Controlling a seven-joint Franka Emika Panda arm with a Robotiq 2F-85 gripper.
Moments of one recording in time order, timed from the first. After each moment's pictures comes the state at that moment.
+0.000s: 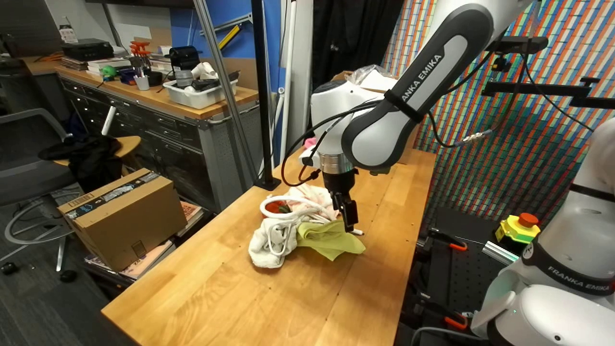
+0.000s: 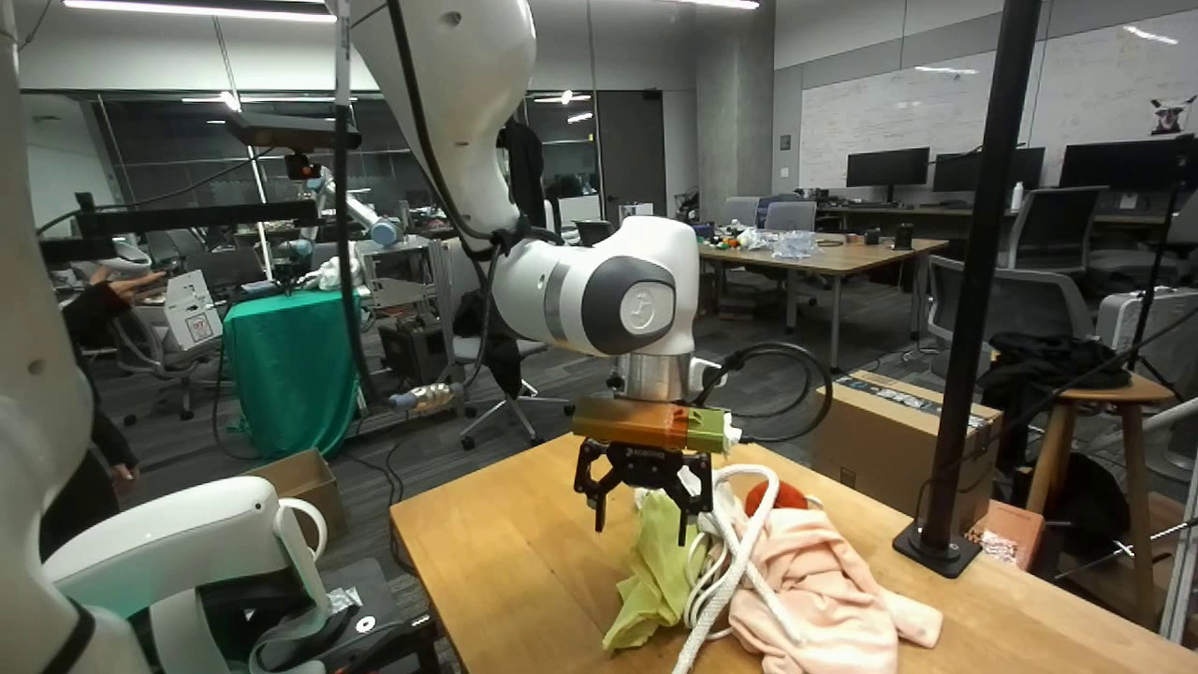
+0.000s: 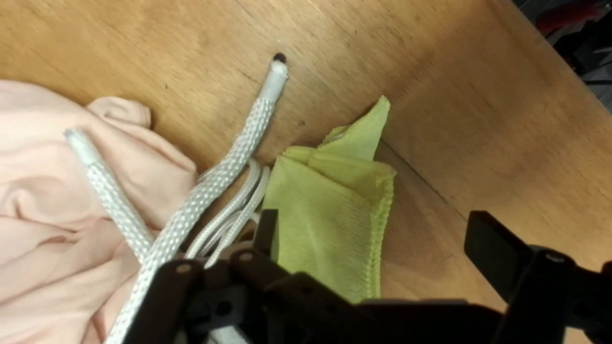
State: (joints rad) arm -0.02 0.21 0.15 -2.42 -0.13 2.46 -0.55
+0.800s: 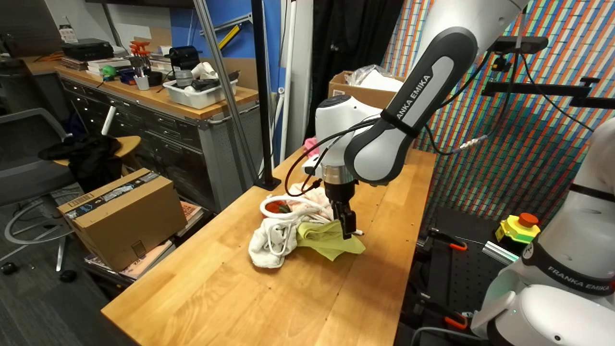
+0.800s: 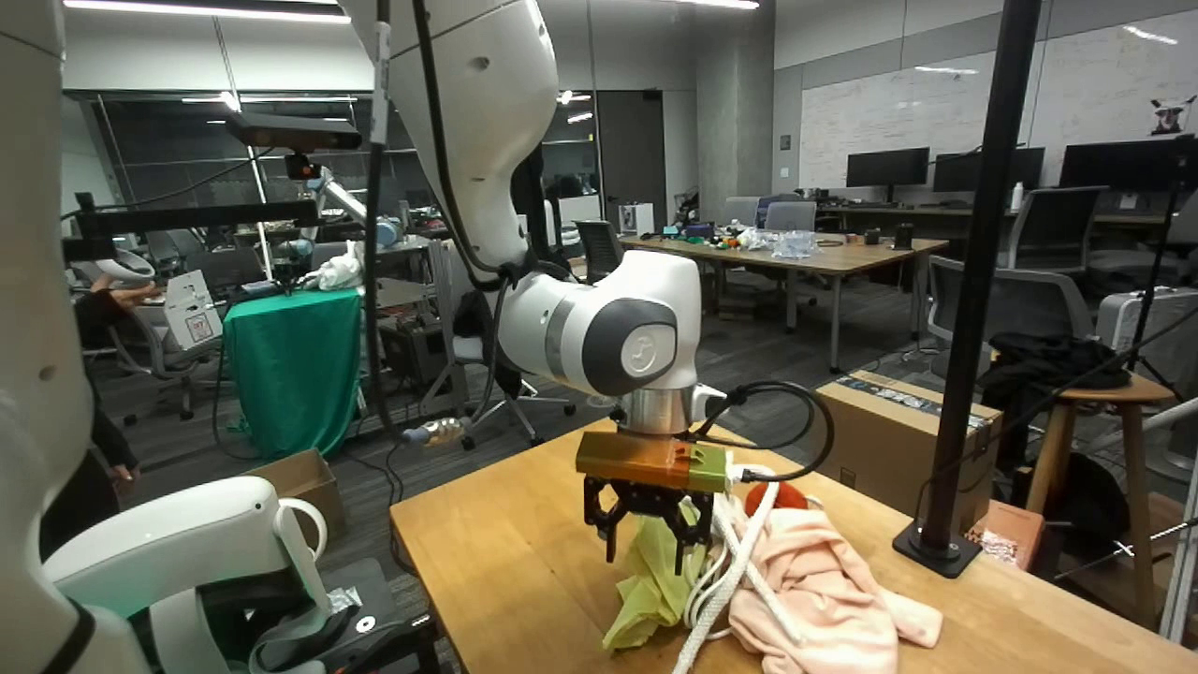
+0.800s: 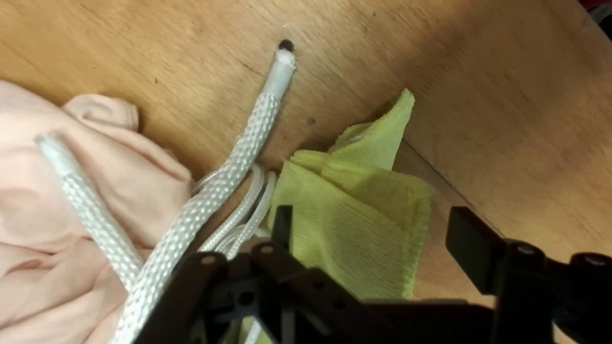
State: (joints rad) arm -0.02 0.28 0.13 -2.44 -0.13 2.58 -0.55
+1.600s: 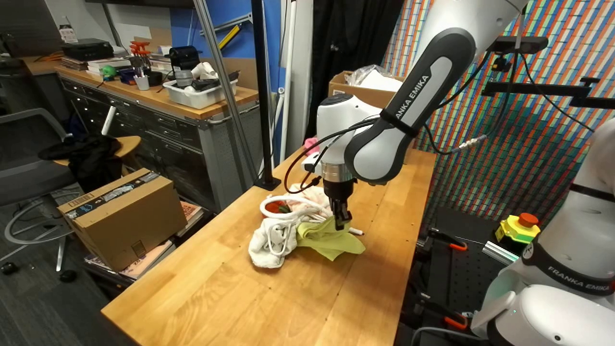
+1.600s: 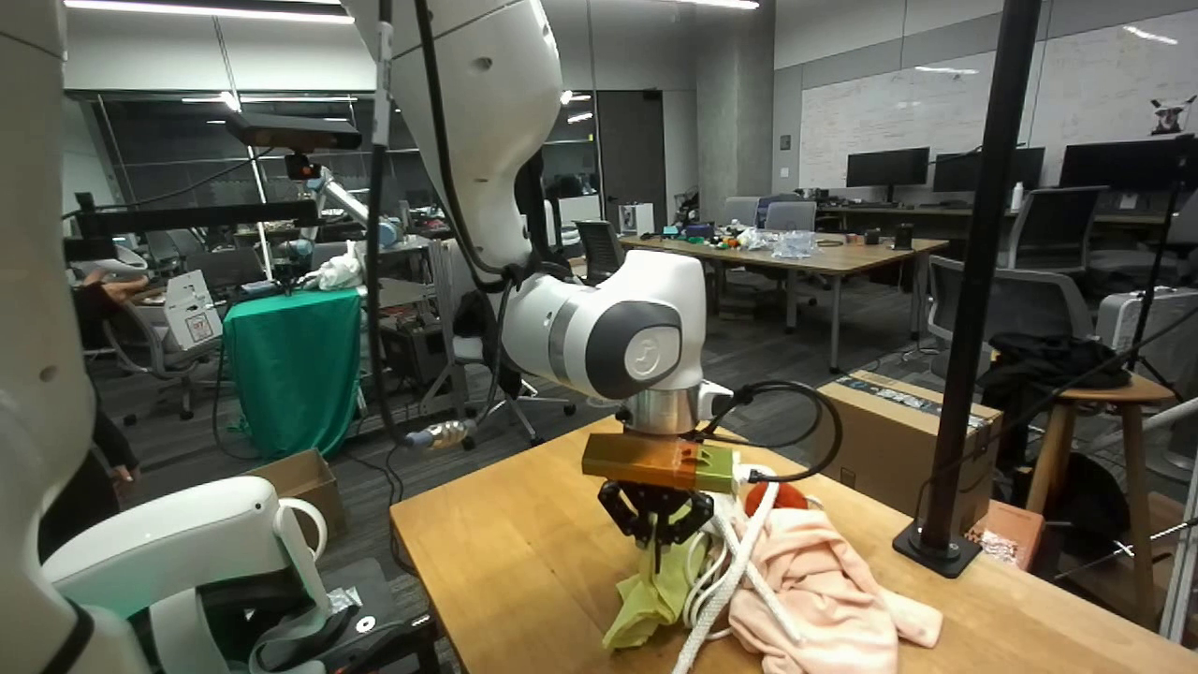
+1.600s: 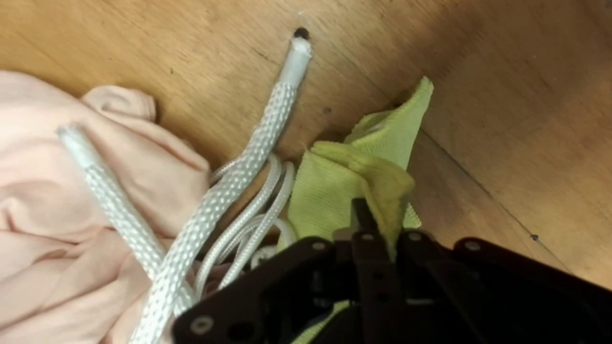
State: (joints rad) arm -0.03 0.29 0.13 -2.44 -0.13 2.62 -0.55
